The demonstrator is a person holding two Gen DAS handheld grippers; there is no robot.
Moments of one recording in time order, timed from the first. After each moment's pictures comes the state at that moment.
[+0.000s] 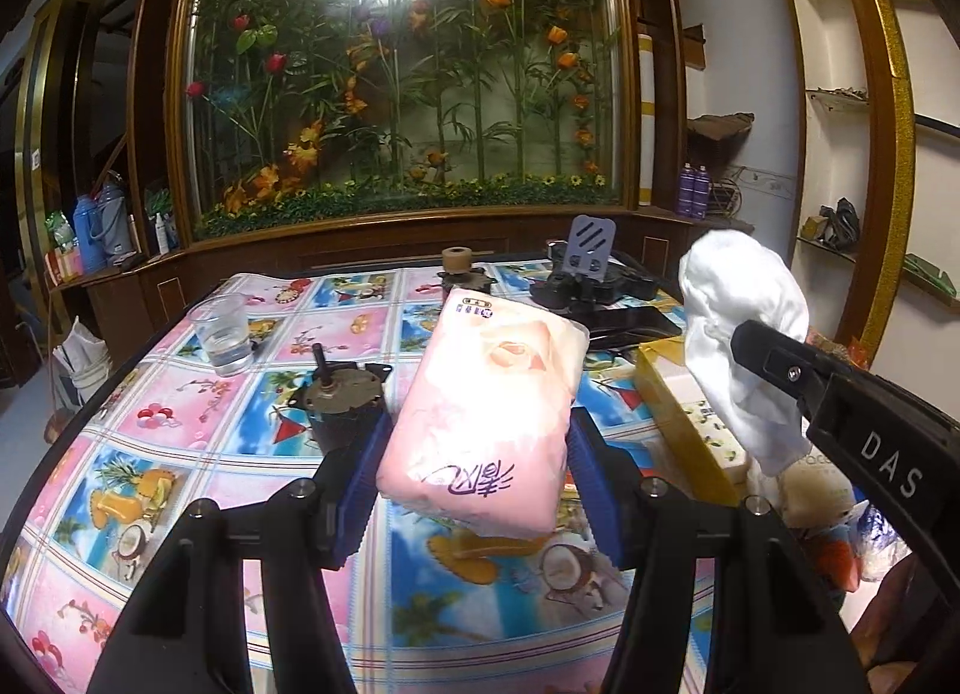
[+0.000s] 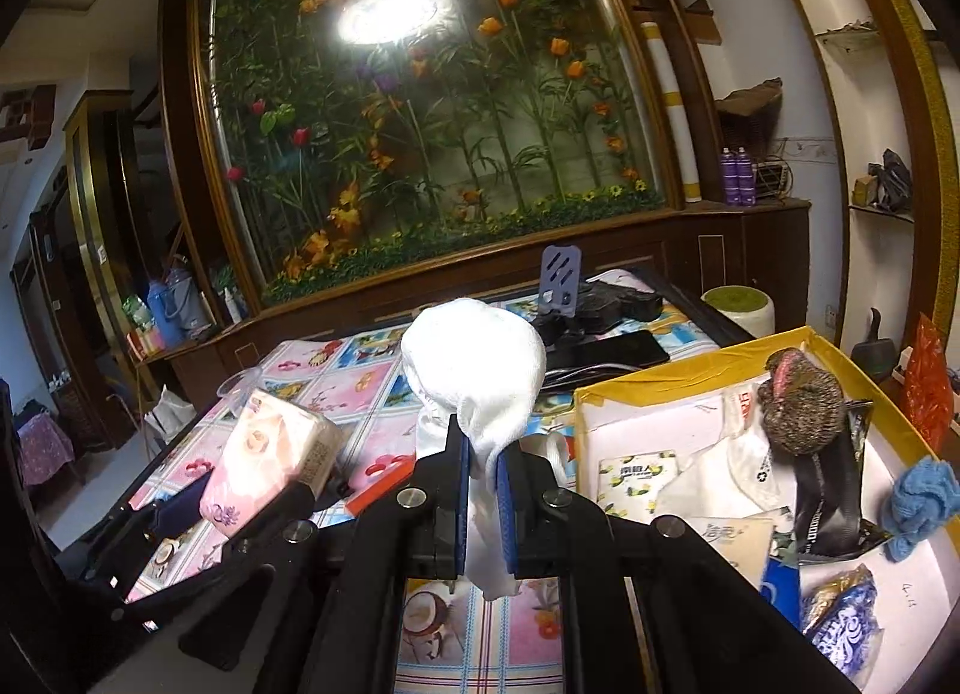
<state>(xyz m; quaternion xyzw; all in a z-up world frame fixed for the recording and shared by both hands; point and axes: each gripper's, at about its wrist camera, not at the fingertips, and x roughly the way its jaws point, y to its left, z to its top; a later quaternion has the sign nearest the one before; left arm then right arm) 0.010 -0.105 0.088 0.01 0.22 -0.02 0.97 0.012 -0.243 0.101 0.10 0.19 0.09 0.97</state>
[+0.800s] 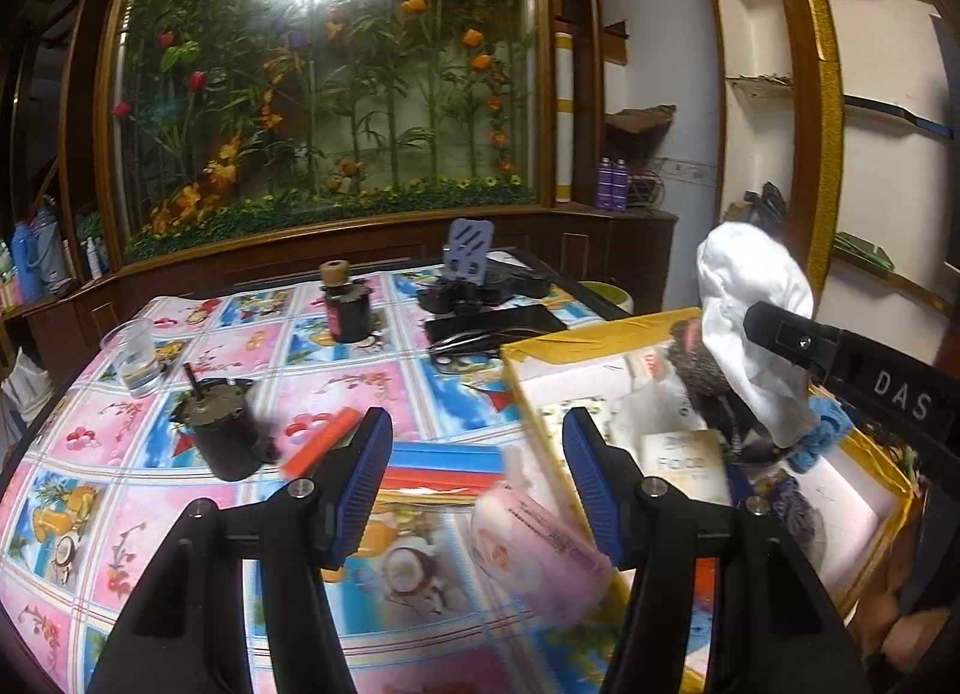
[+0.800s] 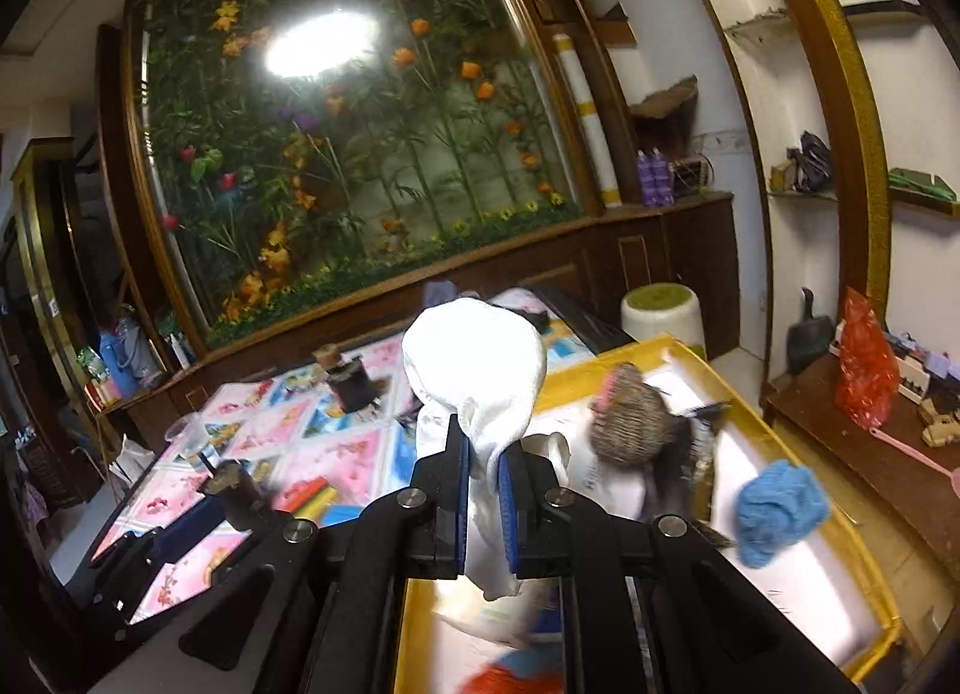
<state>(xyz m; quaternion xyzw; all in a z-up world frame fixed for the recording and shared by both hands) -0.005 -0.176 0.091 0.03 0.22 -0.12 0.97 -0.026 -0.340 0.112 0.14 0.20 0.01 0.97</state>
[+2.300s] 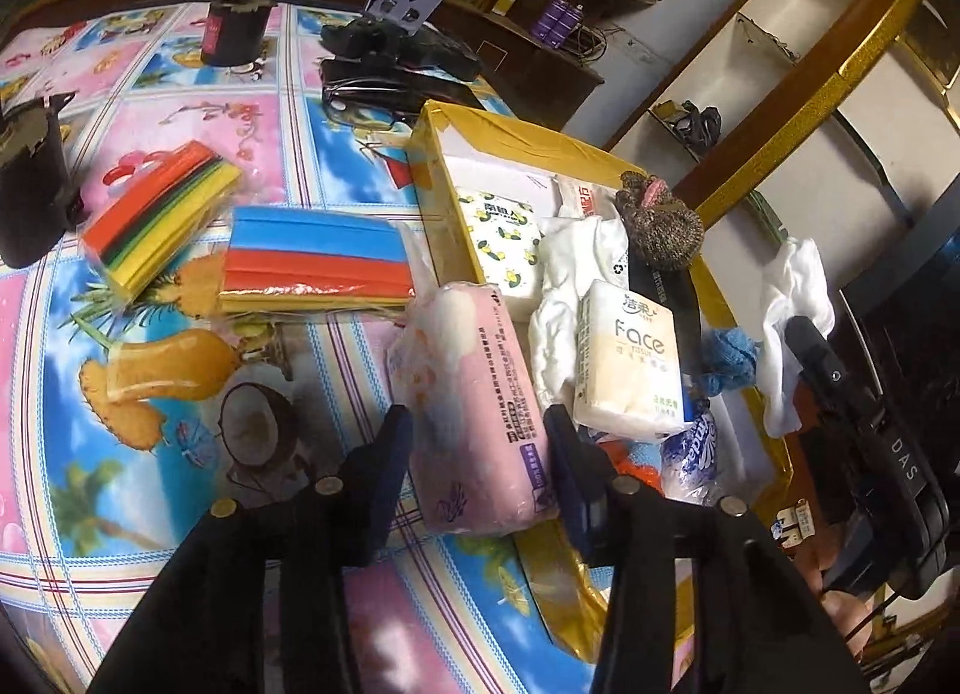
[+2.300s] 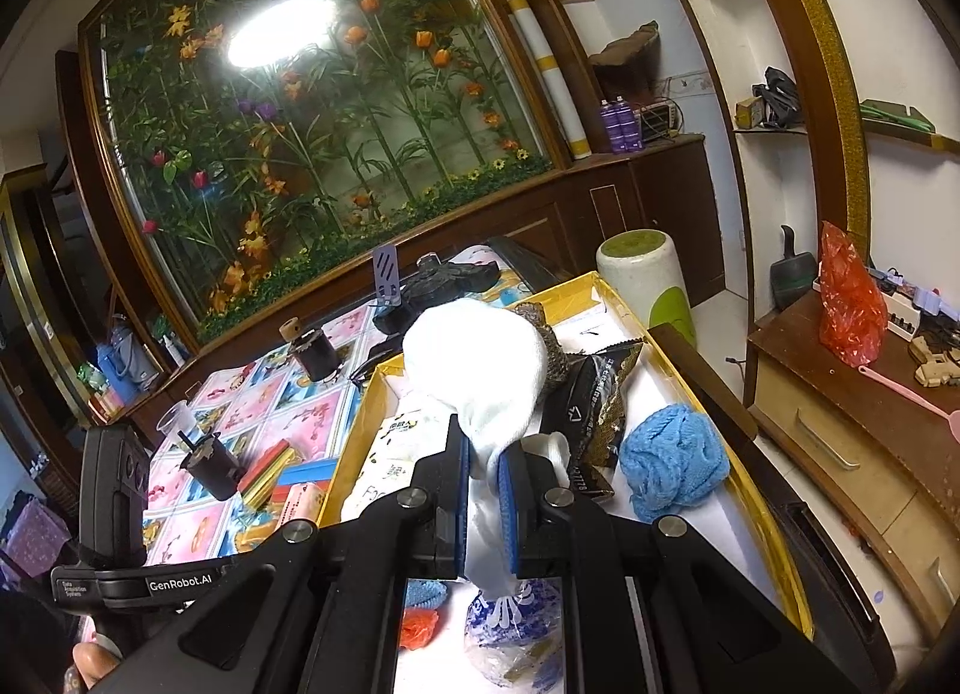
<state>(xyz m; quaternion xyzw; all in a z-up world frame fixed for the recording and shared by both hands) 0.058 -0.153 0.028 -0.14 0.48 -0.27 0.82 -0.046 -0.395 0.088 0.19 0.23 0.01 0.95</state>
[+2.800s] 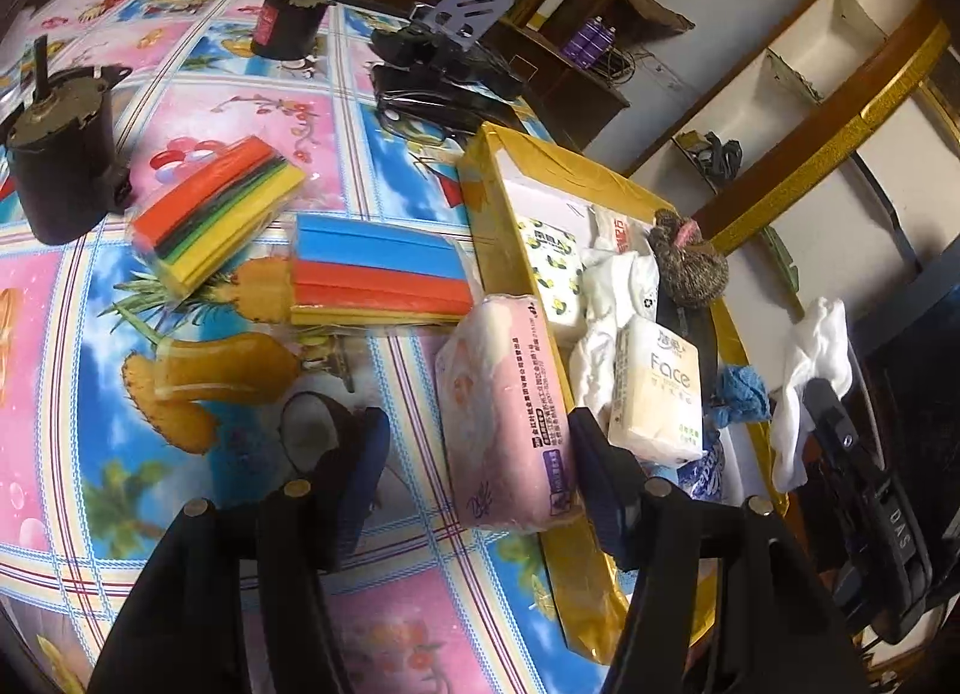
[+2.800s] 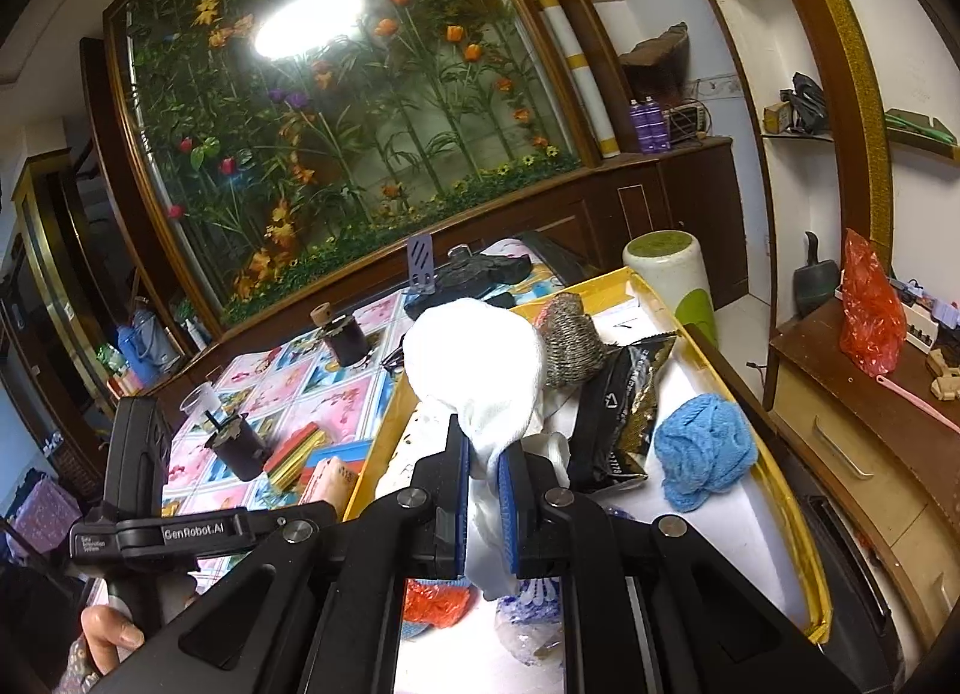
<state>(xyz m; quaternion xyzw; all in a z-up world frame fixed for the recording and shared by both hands) 0.067 -0.126 0.027 -0.18 0.48 -0.25 0.82 -0.055 -0.377 0.087 0.17 0.23 0.04 0.96</state>
